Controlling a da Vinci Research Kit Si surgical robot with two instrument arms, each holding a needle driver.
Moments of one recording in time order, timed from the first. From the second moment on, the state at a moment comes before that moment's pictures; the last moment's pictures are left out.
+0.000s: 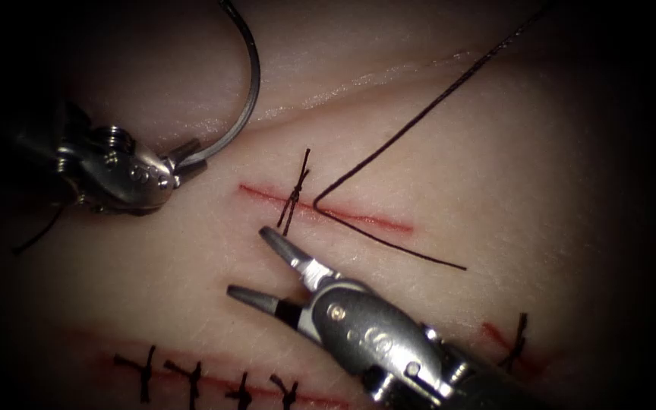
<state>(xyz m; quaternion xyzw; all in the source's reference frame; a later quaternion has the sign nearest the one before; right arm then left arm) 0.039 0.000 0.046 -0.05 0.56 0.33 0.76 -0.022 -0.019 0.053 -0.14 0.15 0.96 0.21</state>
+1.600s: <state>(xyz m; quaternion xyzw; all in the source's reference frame) 0.041 0.010 0.043 -0.15 0.33 0.56 0.74 -0.030 -0.023 0.051 -0.05 0.37 0.91 0.19</state>
